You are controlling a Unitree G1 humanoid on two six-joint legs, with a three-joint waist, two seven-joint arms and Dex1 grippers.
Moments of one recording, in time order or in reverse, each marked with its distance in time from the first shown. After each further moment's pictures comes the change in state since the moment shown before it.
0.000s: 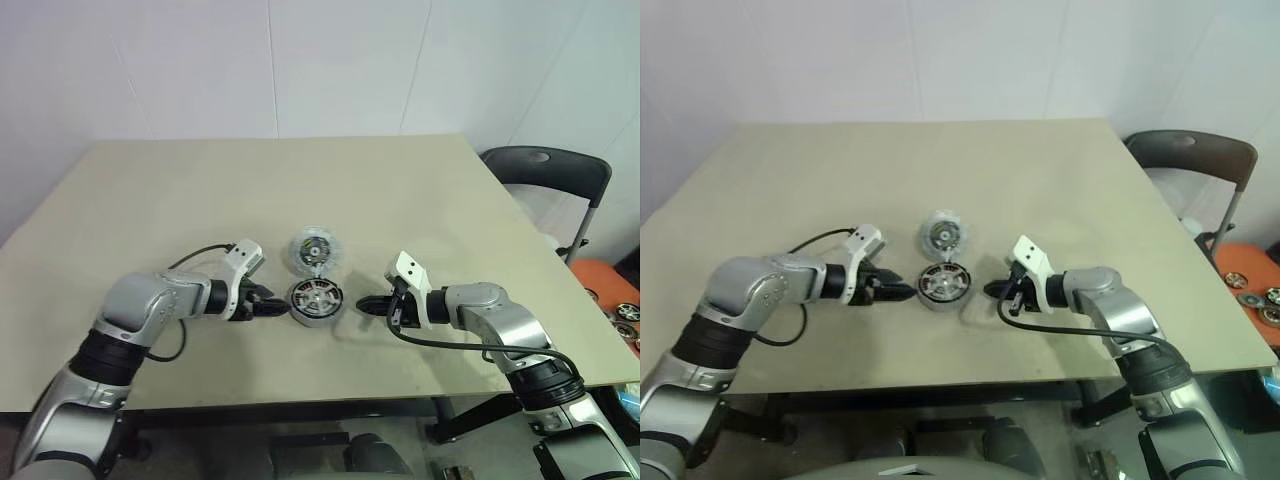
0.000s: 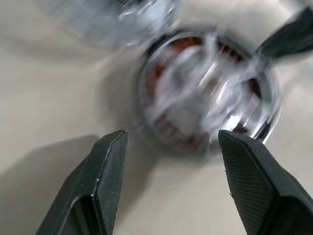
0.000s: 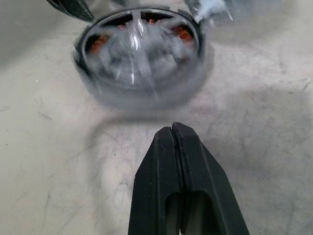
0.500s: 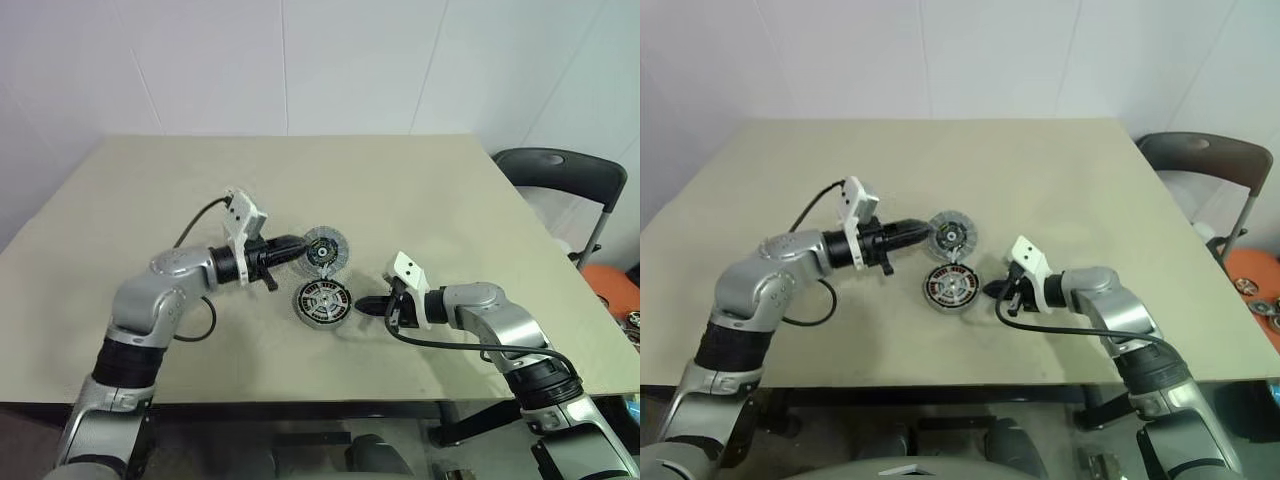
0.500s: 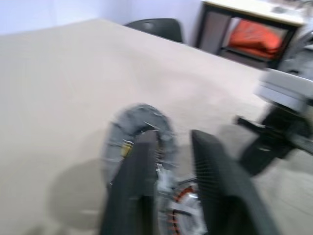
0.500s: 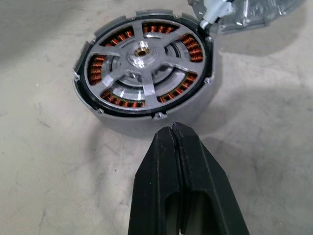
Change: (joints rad) left arm 0.058 -0.197 0.158 -0.039 0.034 -0.417 -0.100; right arm -0.004 0.007 0.006 0.003 -0.006 -0.001 0.001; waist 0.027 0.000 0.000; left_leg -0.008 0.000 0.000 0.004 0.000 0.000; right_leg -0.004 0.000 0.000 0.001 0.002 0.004
